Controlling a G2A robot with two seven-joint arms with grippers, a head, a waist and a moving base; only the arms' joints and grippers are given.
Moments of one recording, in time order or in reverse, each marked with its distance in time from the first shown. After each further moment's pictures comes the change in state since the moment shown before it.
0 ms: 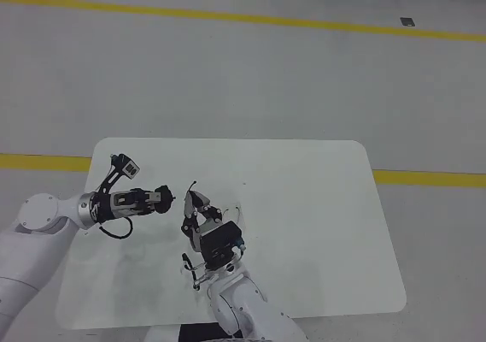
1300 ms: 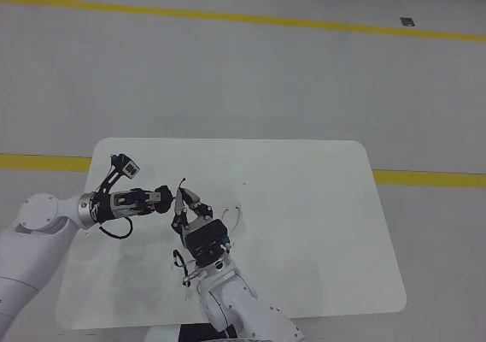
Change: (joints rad) left arm 0.000 0.000 0.000 0.000 0.000 0.000 0.000; right arm 0.087 -0.009 -0.085 0.063 0.009 0.107 -0.003
